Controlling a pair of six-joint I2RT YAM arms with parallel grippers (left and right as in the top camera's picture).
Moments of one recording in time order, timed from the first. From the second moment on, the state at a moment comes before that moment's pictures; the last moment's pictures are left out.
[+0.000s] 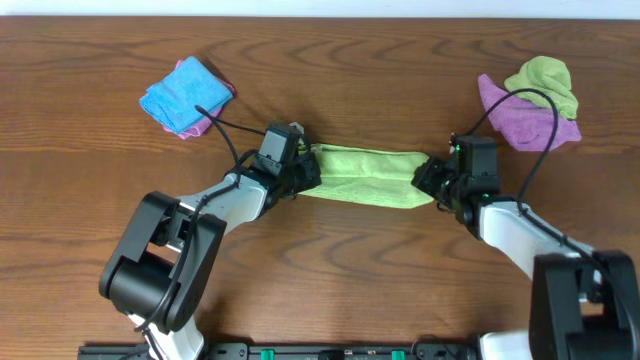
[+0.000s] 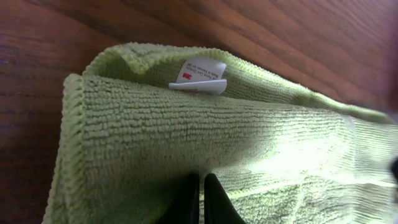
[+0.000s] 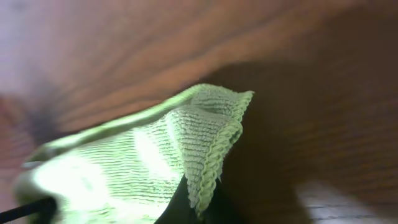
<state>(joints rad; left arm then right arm) -0.44 1.86 0.90 0.05 0.30 -0.74 0.08 1.58 0.66 0.05 -0.26 0.66</state>
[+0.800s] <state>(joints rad) -0.44 1.86 0.90 0.05 0.30 -0.75 0.27 1.47 0.77 0.09 -0.27 0.66</state>
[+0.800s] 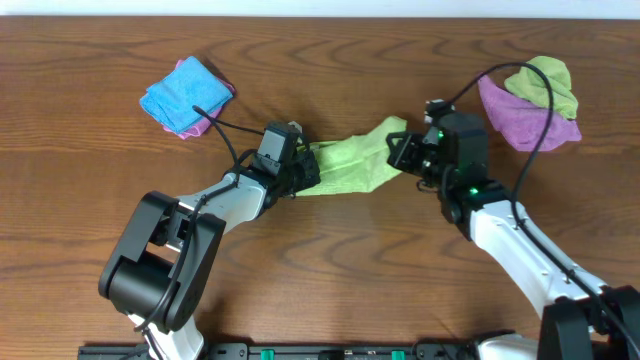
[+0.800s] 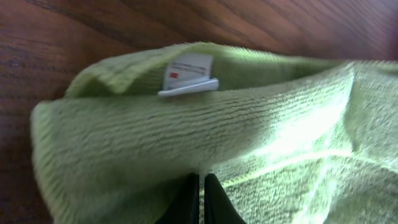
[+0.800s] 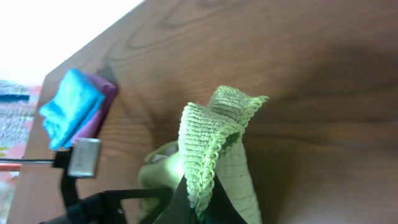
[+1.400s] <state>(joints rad) -0.44 1.86 0.90 0.05 0.30 -0.75 0.43 1.71 0.91 0.17 -0.25 0.67</state>
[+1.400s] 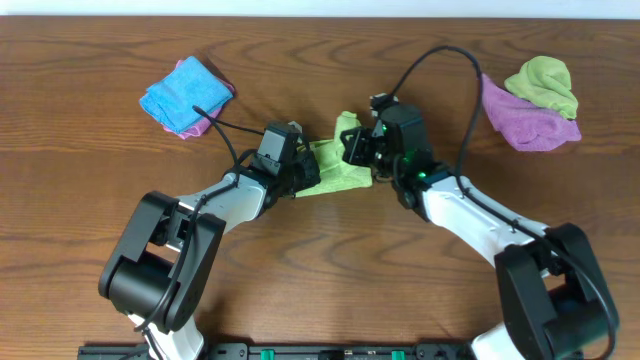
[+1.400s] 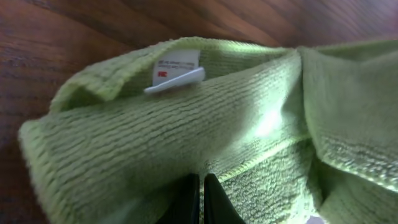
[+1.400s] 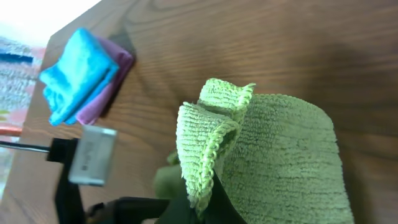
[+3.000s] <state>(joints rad) -0.27 1.62 0.90 -0.10 0.27 -0.72 0.60 1.76 0.94 0.19 -0.28 0.61</state>
